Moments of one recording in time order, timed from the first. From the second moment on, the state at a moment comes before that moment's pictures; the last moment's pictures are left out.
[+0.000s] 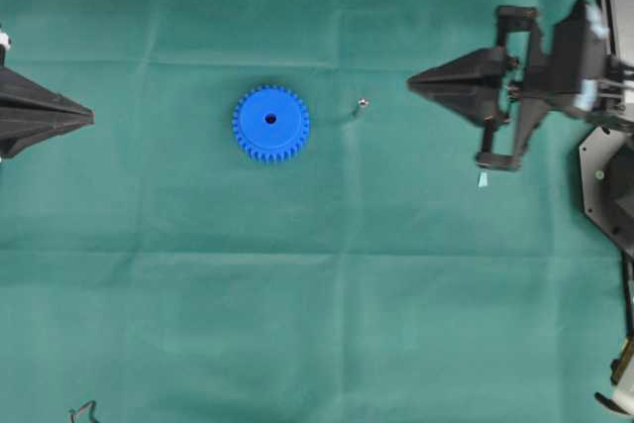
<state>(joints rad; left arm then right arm) -0.01 -0.96 1.17 0.01 -0.23 -0.03 -0.16 -0.52 1.09 0.08 -0.33 0.00</state>
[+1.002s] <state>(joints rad) -0.01 -0.96 1.17 0.01 -0.22 -0.03 -0.19 0.00 1.01 0.22 -0.48 0.00</state>
